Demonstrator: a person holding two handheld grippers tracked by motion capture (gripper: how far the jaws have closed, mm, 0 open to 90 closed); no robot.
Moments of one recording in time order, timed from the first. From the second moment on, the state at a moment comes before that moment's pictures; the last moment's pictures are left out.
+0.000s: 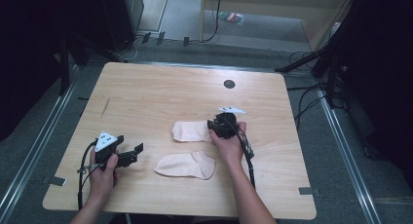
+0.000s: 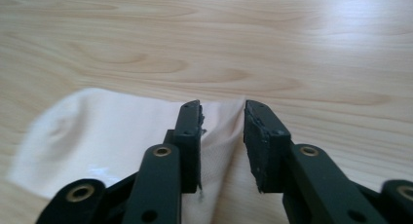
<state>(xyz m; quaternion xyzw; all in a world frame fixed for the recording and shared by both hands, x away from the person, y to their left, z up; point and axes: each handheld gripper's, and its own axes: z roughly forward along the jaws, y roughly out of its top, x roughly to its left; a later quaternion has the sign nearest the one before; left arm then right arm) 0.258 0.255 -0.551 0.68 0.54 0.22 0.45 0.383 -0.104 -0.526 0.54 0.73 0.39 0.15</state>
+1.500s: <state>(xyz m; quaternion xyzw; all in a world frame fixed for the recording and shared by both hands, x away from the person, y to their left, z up) 0.329 0.175 -0.529 0.75 0.47 0.18 0.44 0.367 -0.140 -0.536 0.53 0.73 0.41 0.16</state>
